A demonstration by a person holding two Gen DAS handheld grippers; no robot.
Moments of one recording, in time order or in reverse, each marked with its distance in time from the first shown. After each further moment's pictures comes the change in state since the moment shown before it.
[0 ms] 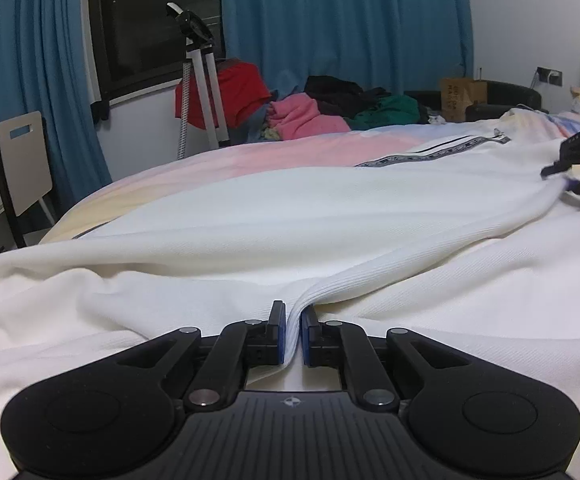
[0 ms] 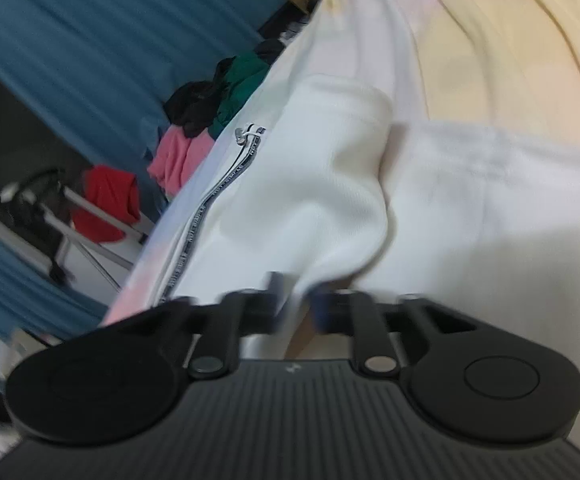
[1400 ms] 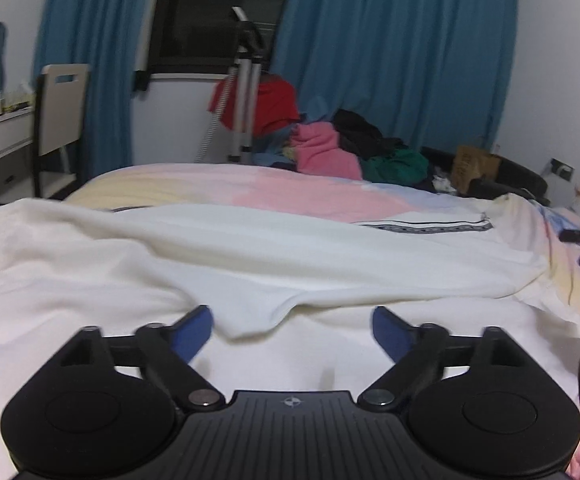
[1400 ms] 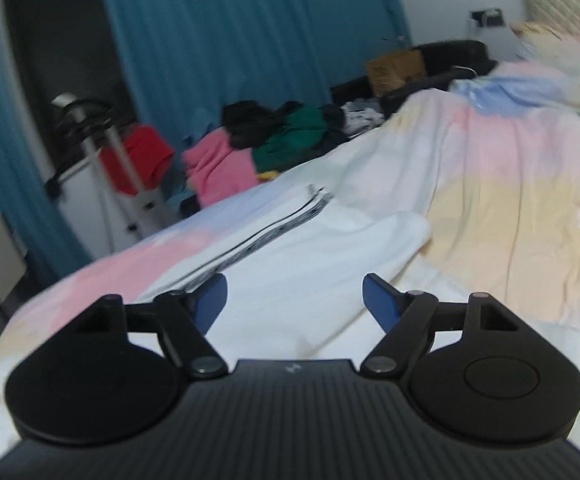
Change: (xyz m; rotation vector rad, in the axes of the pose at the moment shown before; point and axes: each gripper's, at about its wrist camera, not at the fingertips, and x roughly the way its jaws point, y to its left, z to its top) left arm -0.127 0.023 0.018 -0.319 -0.025 -0.035; right arm -0.167 0.081 -0.051 -0.496 -0.131 -0.046
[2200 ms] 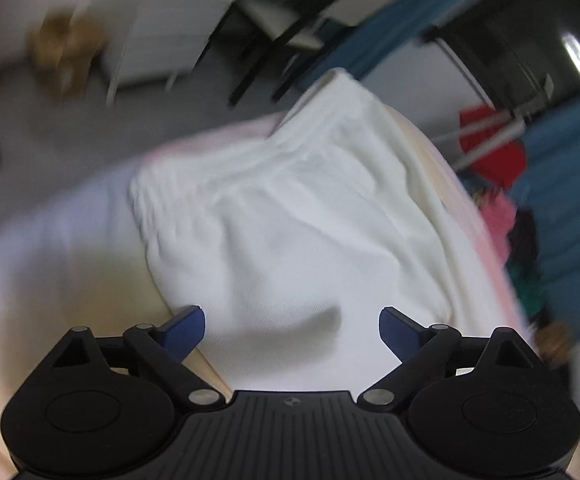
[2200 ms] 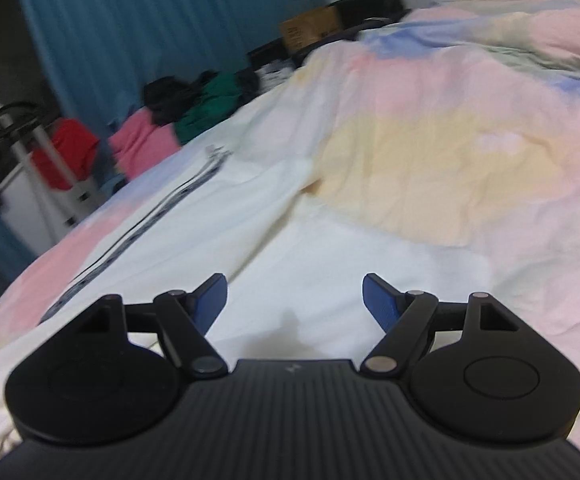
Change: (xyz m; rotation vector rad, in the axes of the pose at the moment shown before) left arm -0.097 0.236 -0.058 -0.974 0.177 0.191; right arm -0.008 -0.074 -0.018 0.209 0.087 -0.228
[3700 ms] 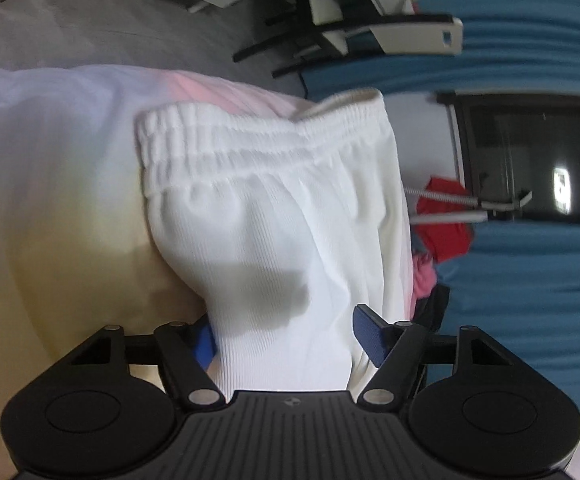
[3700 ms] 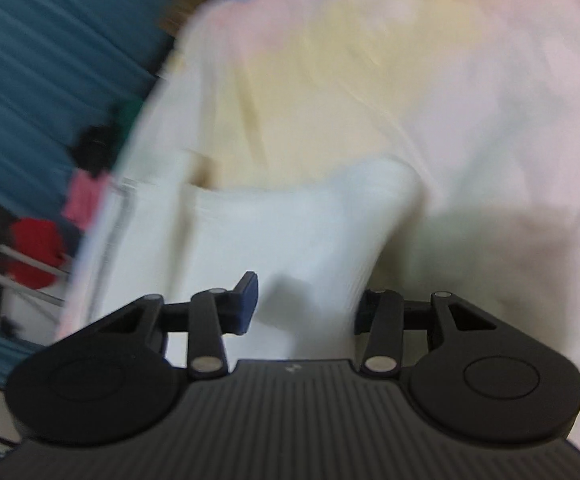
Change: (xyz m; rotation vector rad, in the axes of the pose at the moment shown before) left arm 0.031 0.043 -0.004 -0.371 0.040 -0.246; right arm 0.074 -0.084 -0.015 0.482 0.174 -0.019
